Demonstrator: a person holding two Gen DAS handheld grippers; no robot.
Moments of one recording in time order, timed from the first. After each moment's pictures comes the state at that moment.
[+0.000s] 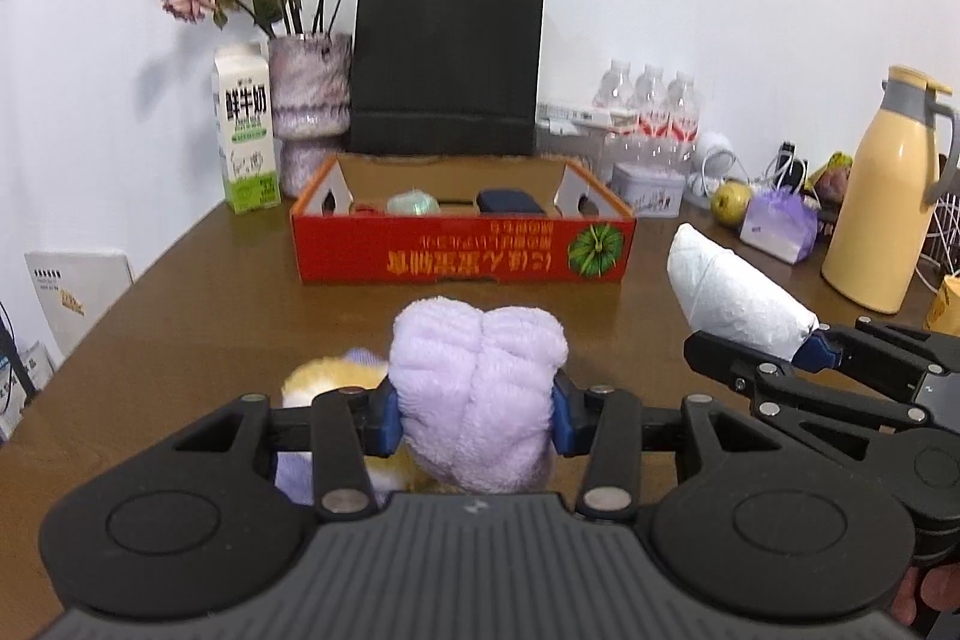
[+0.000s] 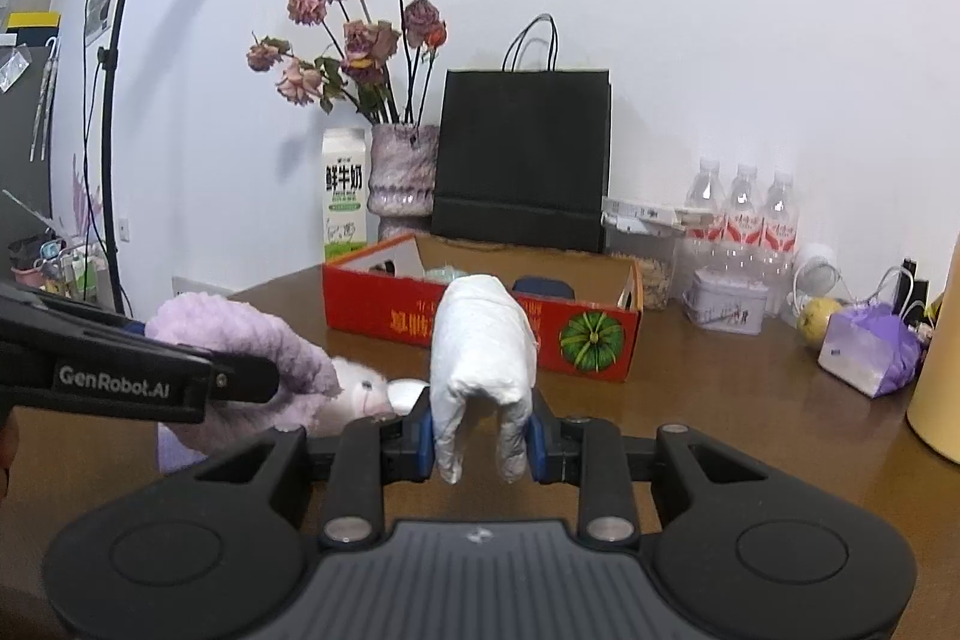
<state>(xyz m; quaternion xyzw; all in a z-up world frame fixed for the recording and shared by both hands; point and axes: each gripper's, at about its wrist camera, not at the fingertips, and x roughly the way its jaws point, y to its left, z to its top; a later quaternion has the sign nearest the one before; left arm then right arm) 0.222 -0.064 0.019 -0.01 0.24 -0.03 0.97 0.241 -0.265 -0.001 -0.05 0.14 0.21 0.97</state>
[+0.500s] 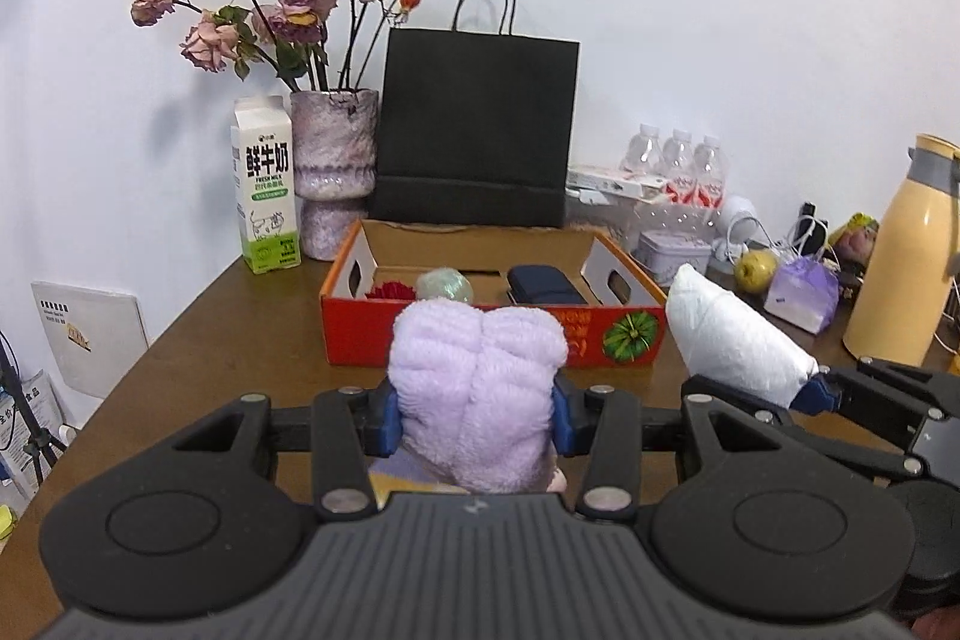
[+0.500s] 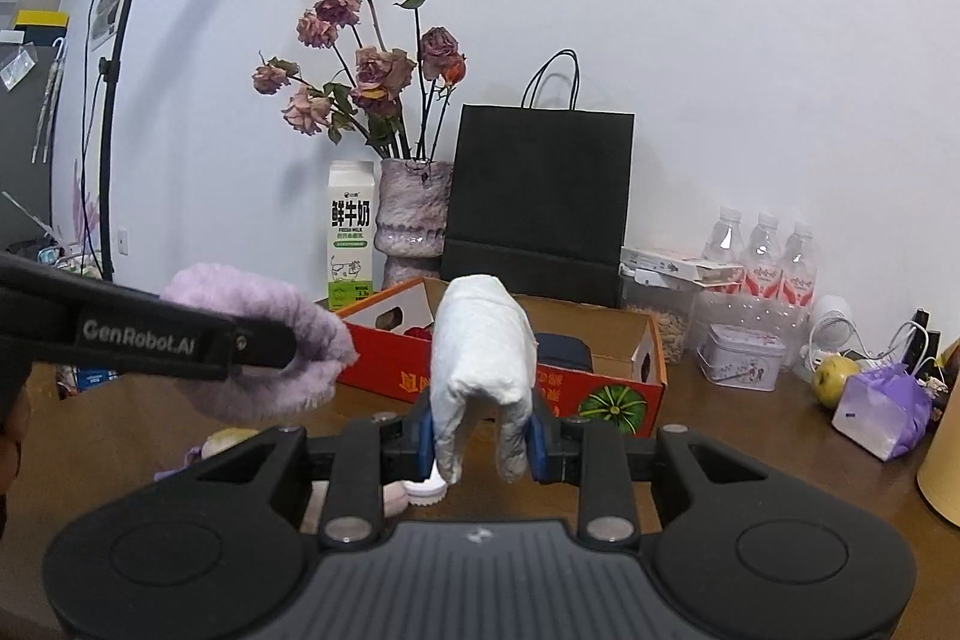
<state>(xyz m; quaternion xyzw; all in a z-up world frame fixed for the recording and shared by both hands) 0.254 -0.037 0.053 -0.03 0.20 -0.02 0.98 0.269 -0.231 0.027 -0.07 0.13 0.21 0.97</state>
